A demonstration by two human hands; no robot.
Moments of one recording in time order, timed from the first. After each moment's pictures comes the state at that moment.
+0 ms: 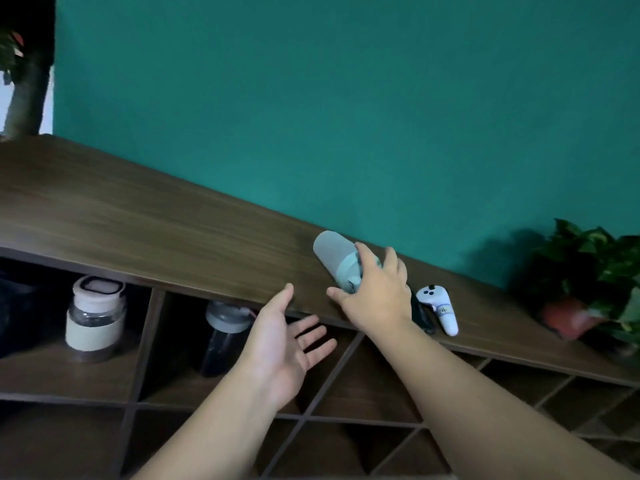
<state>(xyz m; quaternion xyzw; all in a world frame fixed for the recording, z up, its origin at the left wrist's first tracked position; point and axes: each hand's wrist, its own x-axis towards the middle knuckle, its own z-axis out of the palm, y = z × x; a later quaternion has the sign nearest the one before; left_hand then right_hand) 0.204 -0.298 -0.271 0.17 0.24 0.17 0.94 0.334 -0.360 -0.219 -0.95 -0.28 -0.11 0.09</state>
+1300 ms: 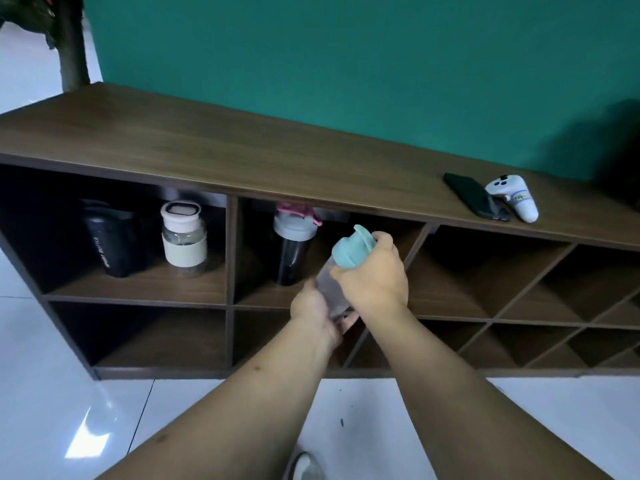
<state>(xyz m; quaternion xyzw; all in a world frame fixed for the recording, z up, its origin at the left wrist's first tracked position) 0.192 -0.299 -0.422 0.11 0.40 0.14 0.90 0.225 -0.360 -0.348 -0.92 -0.19 0.03 0.34</state>
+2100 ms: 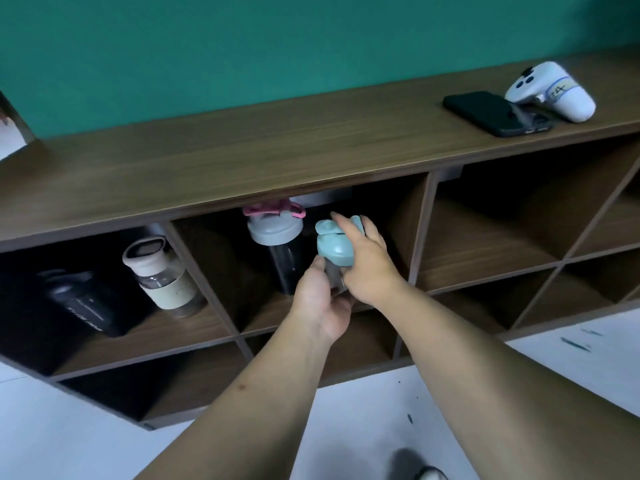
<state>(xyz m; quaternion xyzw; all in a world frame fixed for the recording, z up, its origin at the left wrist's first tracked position) 0.239 -0.278 -0.436 0.28 0.38 0.15 0.87 0.319 -0.336 -0.435 -0.86 -0.30 0.14 0.39</state>
